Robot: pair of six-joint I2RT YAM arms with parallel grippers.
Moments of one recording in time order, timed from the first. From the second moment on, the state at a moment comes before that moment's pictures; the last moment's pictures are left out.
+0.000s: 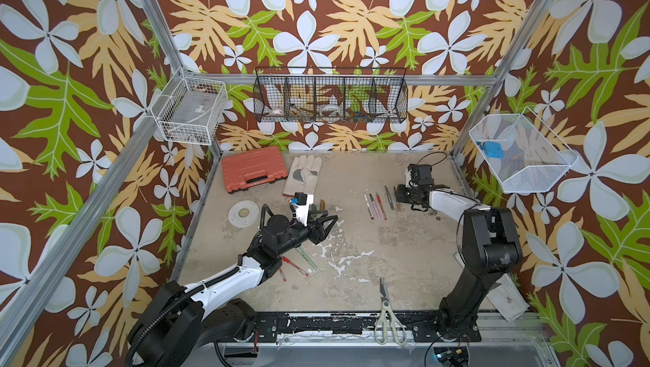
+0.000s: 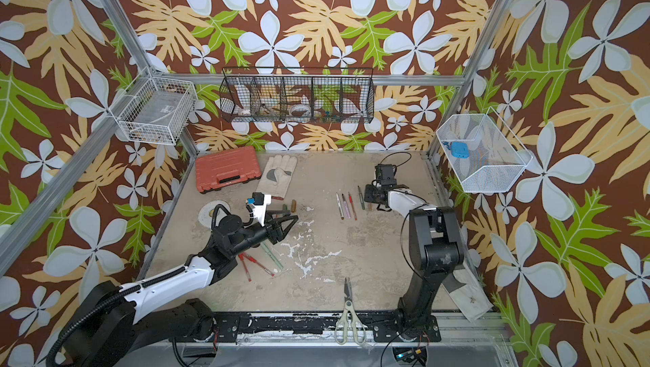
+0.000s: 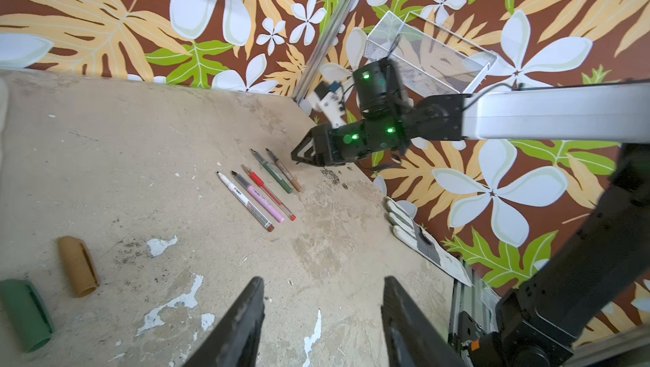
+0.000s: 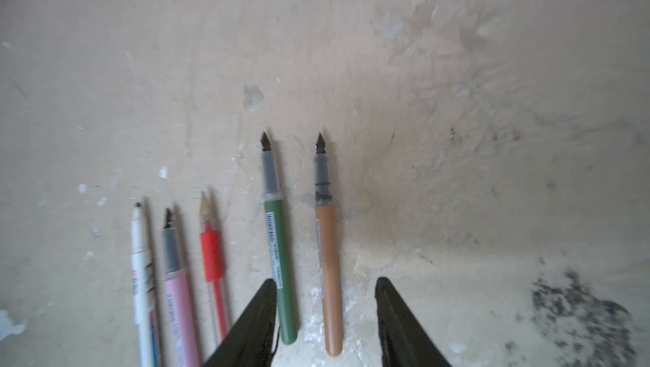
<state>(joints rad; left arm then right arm) -0.60 1.15 0.45 0.62 0.31 -0.51 0.10 1.77 1.15 -0.26 -0.02 0.22</state>
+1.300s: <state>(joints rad) -0.65 0.87 0.44 -0.41 -0.25 -0.88 0.59 1.18 0.75 -0.15 -0.13 0.24</state>
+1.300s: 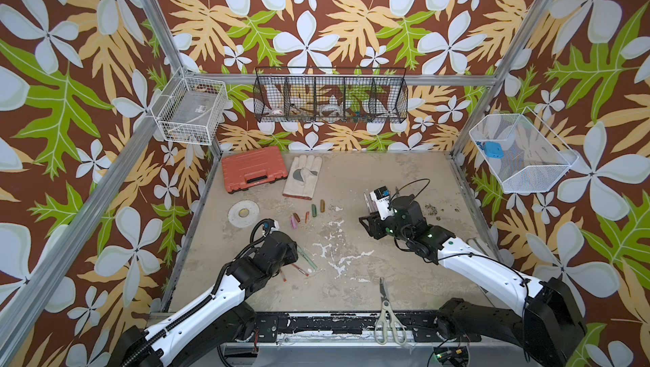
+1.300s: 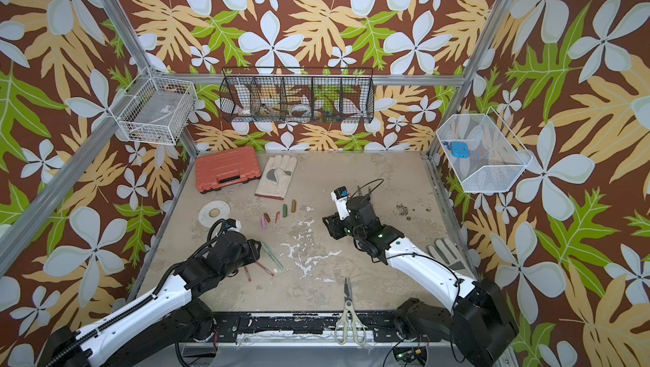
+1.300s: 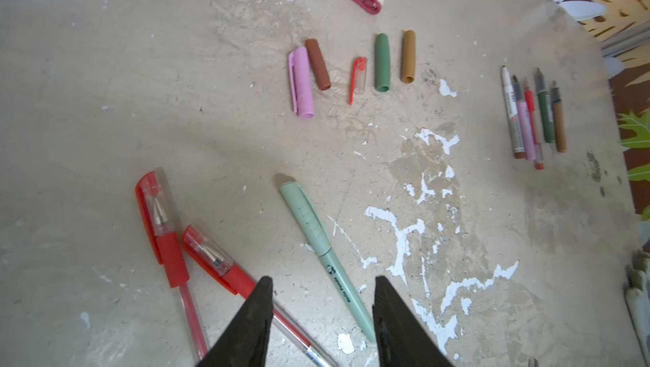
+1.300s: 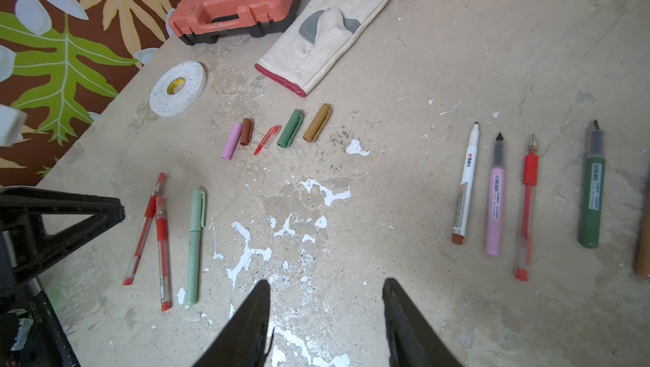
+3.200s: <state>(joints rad) -0.69 1.23 0.58 -0.25 -0.12 -0.80 0.59 1.14 0.71 -0.15 -0.14 0.21</state>
